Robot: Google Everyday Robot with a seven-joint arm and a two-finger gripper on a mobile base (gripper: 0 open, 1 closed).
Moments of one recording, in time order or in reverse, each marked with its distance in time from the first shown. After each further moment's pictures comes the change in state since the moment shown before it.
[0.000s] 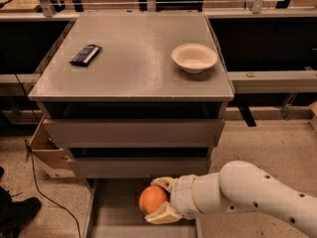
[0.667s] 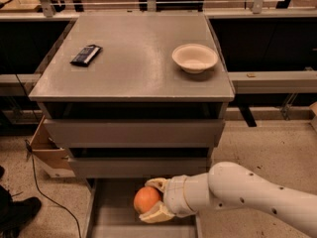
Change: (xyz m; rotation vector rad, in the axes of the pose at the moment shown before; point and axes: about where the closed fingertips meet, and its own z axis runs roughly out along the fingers) arm 0.009 -0.004 0.032 -0.029 -0.018 0.000
